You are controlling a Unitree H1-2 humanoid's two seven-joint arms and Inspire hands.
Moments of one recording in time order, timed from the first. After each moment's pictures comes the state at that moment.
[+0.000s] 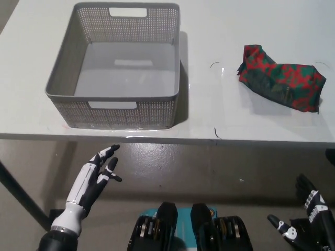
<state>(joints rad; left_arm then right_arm) -0.12 0.16 -0.06 0.10 0.02 -0.11 -0.10 0.17 -0.13 -0.02 -0.10 0.01 -0.23 0.06</state>
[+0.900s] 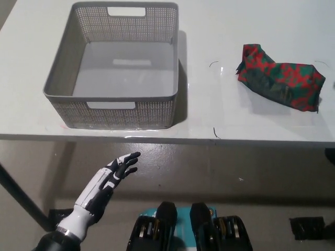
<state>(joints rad) -0.11 0.19 -0.08 0.07 -0.17 -0.08 -0.32 -0.43 -0.48 -0.16 -0.40 -0.13 0.09 0.09</state>
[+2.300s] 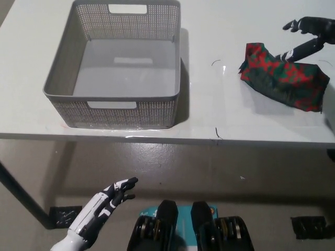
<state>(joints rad) -0.01 0.22 -0.10 0.06 -0.17 -0.13 -0.36 -1.15 -0.62 0.60 0.48 -0.46 0.46 0.73</state>
